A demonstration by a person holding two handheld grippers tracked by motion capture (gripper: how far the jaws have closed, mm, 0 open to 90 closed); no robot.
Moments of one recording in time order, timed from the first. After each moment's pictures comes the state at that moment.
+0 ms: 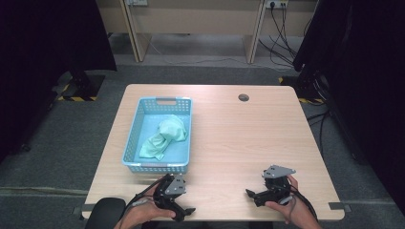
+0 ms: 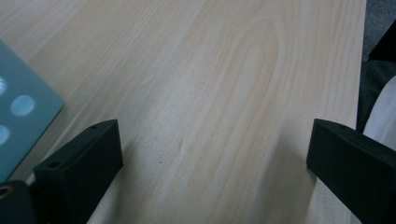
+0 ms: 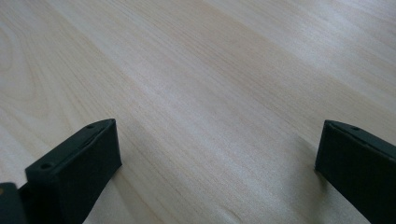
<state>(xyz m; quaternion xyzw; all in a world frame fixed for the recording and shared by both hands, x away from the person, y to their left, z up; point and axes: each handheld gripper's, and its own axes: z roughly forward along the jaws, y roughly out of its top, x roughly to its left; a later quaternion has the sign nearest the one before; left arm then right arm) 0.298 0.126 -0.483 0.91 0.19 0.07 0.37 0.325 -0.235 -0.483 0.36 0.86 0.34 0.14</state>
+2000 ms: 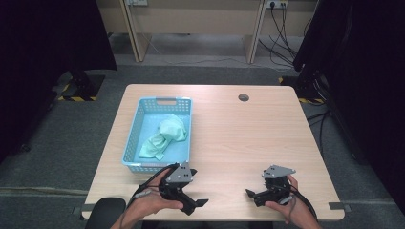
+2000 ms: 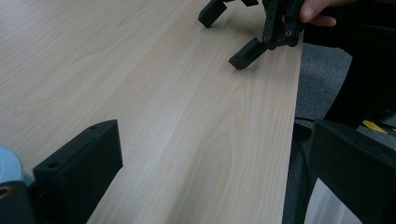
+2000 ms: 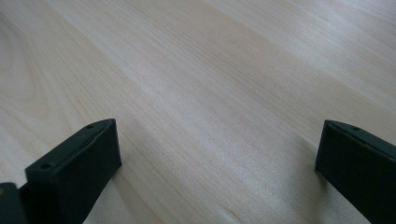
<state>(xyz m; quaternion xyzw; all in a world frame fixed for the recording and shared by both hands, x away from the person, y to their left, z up) 0.304 0.104 -0.419 0.87 0.19 0.06 0.45 0.325 -0.235 -0.484 0.36 0.86 0.34 0.14</state>
